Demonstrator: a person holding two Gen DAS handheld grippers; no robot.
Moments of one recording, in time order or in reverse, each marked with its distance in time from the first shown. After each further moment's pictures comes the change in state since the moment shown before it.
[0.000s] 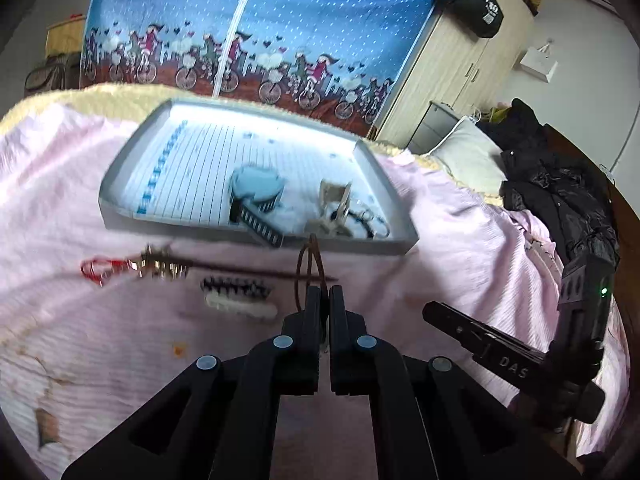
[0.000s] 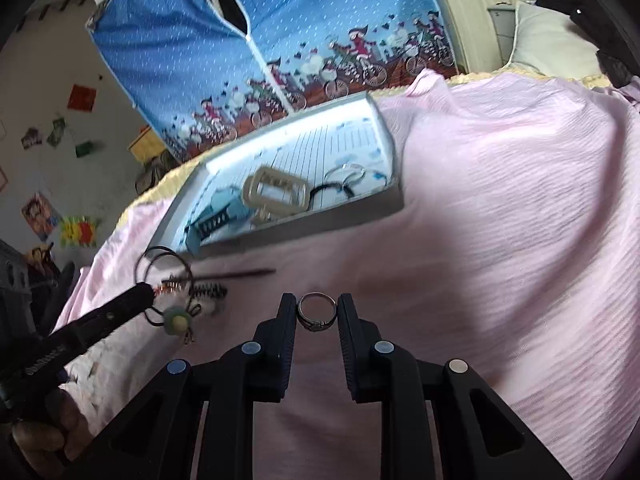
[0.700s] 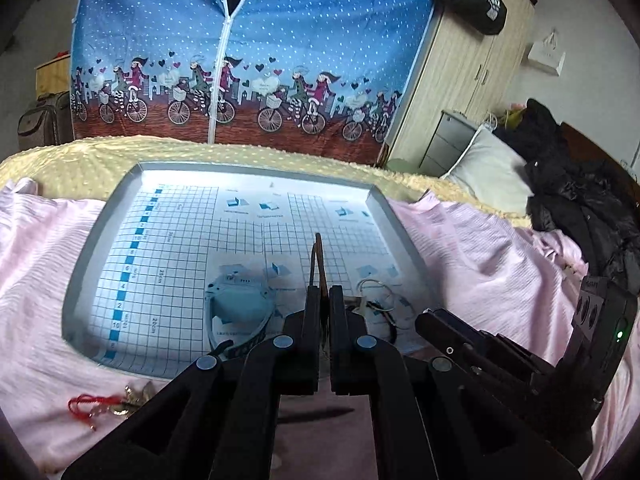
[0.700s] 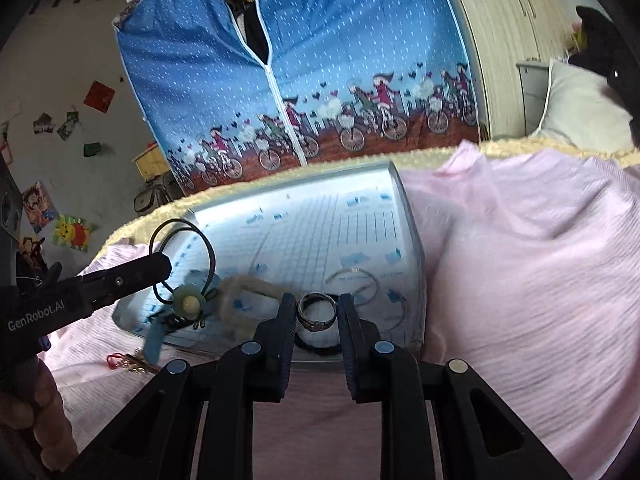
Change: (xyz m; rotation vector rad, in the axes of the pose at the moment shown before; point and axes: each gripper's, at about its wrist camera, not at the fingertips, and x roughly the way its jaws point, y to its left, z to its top) left arm 0.085 0.003 0.077 0.076 -0.039 0.070; right arm 0.062 -0.001 0.062 -0.129 -0.135 -0.007
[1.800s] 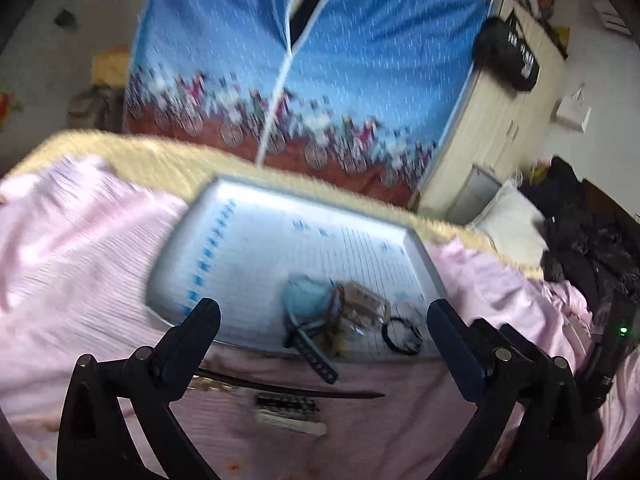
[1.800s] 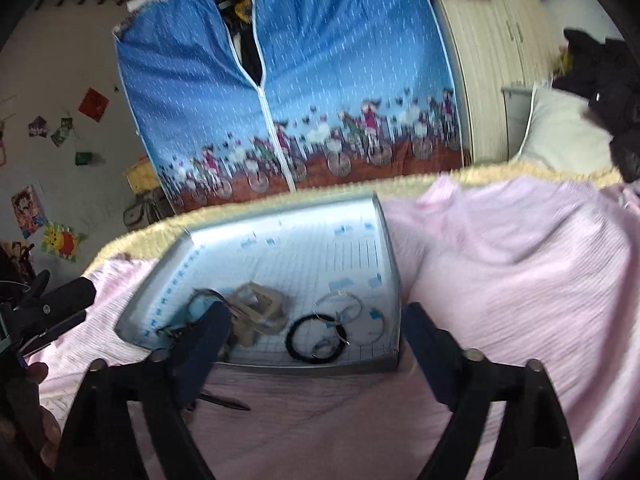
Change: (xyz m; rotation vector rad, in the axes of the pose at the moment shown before) left arm -0.090 0.034 -0.024 -0.141 -0.192 0.099; right arm -0.047 0.014 0.010 -0.034 -0.108 -0.062
